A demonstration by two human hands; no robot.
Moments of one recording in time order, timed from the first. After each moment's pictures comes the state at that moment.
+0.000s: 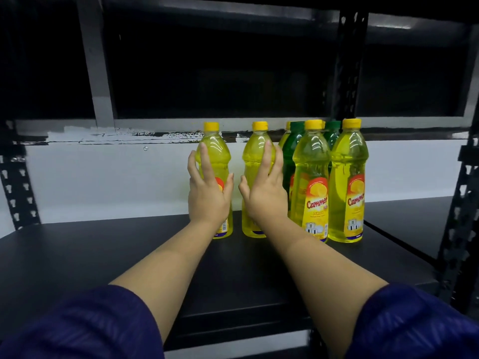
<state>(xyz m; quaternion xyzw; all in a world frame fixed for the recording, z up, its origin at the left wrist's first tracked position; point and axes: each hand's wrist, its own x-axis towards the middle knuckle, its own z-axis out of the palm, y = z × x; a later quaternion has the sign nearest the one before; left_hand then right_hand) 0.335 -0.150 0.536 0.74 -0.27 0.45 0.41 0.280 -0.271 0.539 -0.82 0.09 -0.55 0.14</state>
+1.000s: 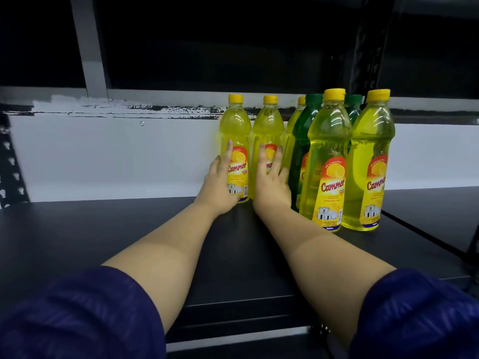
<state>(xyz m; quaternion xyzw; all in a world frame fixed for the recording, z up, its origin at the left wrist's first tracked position) 0.391 -0.161 0.505 0.80 -0.39 0.24 0.39 0.307 -0.280 0.510 -0.91 0.21 -0.36 0.03</state>
